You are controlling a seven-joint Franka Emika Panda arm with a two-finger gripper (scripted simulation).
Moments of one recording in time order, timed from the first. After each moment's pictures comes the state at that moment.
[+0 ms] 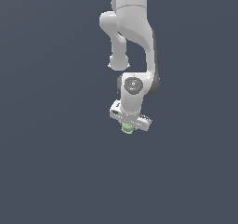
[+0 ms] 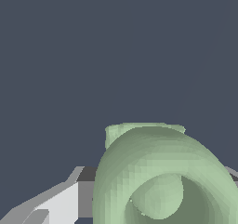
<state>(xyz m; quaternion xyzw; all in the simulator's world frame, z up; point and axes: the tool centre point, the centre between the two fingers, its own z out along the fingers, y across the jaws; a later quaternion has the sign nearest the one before) -0.010 0.049 0.040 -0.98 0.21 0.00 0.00</state>
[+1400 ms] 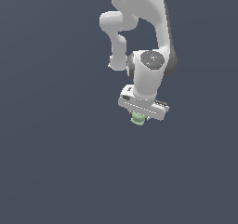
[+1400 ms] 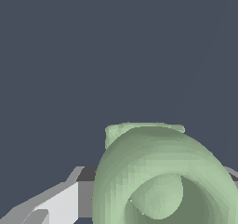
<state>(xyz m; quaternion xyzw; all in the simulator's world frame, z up) -0.010 0.094 0.136 -0.98 0.21 0.00 0.00</state>
